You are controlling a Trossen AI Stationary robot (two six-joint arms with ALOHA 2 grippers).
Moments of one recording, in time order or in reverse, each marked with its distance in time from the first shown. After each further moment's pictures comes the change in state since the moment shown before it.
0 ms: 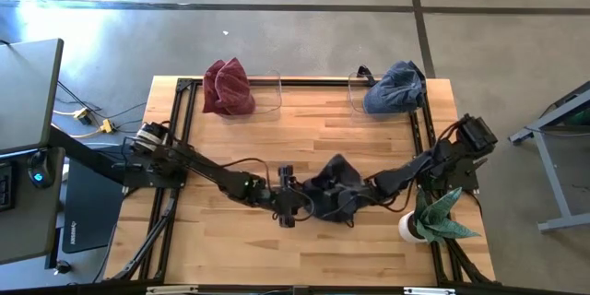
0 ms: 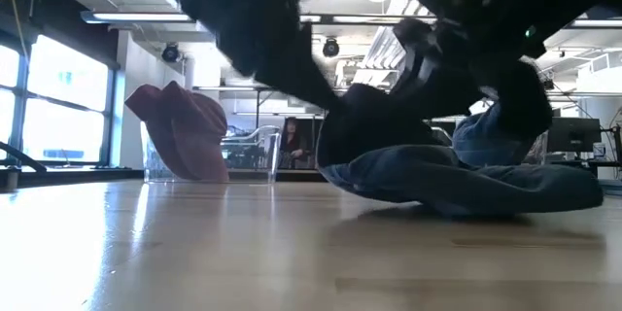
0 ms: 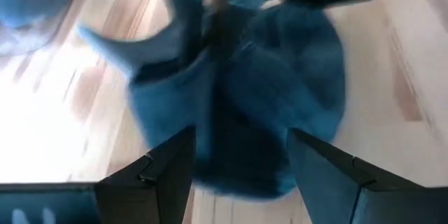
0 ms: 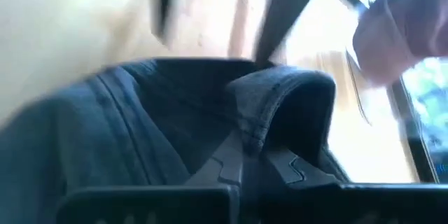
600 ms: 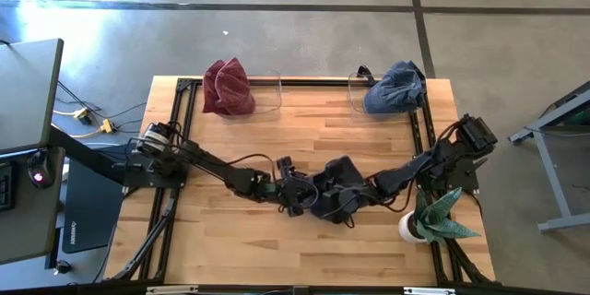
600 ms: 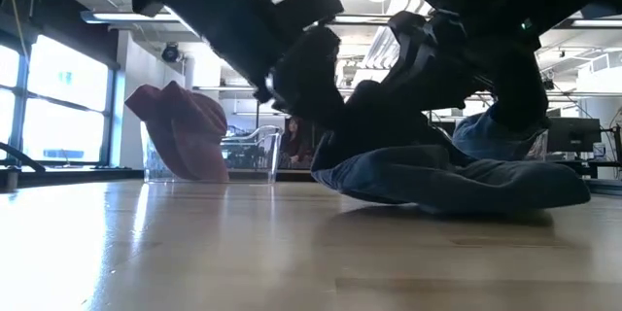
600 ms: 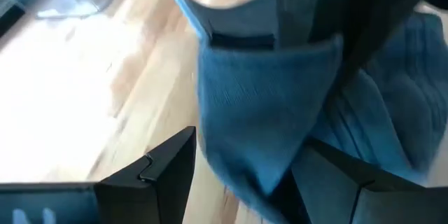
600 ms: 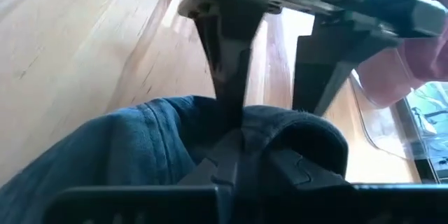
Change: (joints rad) left arm 0.048 0.052 -0.007 0.067 -0.099 -0.111; right arm 0.006 0.001 0.000 0.076 -0.038 -0.040
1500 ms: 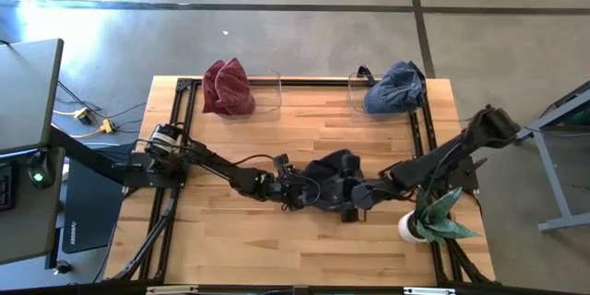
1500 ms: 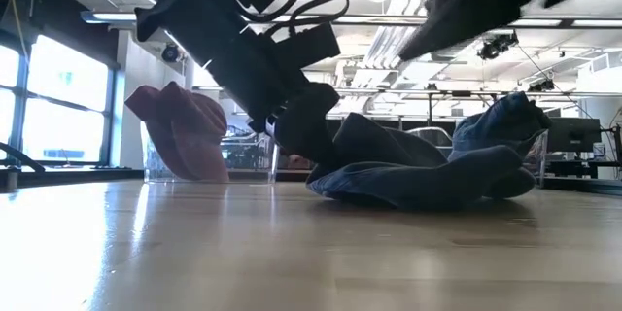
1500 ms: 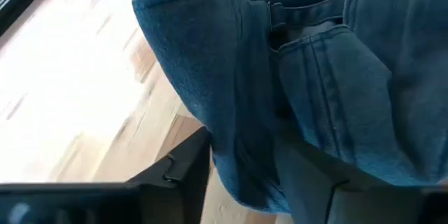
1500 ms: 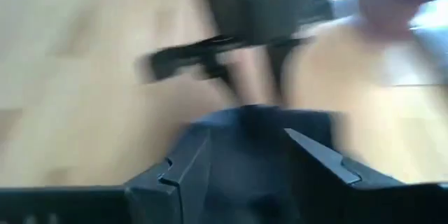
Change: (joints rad) left arm 0.026 0.058 -0.002 -0.039 -0.076 -0.050; right arm 0.036 -0.232 0.080 -0.410 -0.014 0.450
